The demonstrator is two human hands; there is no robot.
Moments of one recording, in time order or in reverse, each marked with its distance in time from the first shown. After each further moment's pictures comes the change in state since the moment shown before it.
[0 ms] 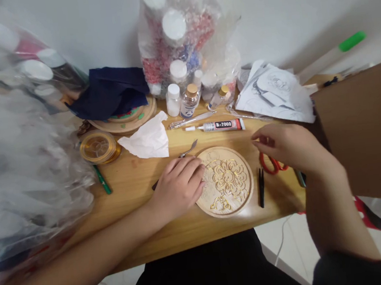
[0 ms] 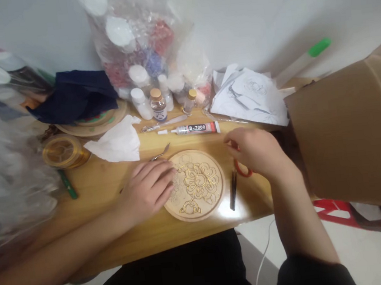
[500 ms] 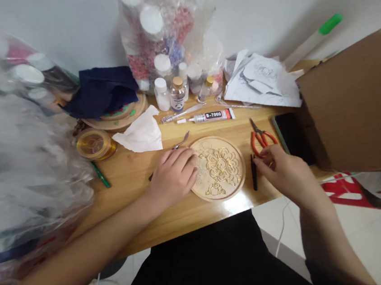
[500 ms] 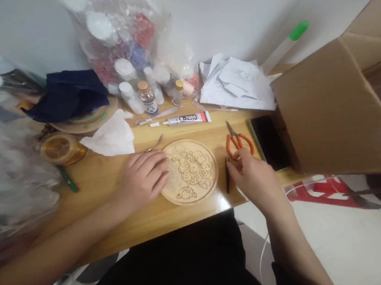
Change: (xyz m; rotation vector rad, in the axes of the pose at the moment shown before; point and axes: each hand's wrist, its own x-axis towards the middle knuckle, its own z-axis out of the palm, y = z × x) left_hand 0.000 0.001 0.000 0.055 0.013 0.045; right_hand -0.090 -0.021 0.044 0.180 0.093 0.414
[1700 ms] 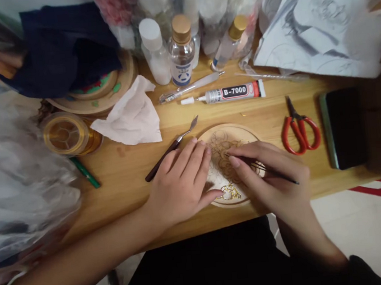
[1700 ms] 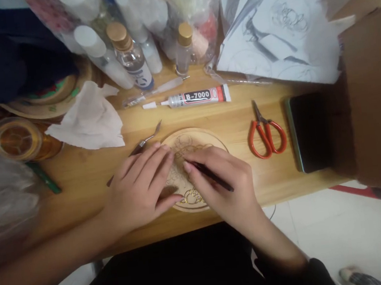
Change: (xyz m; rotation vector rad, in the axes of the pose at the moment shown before) left_hand 0.000 0.013 -0.007 0.136 -0.255 -0.021; right_hand 0.003 -0.077 0.027 0.846 0.129 -0.399
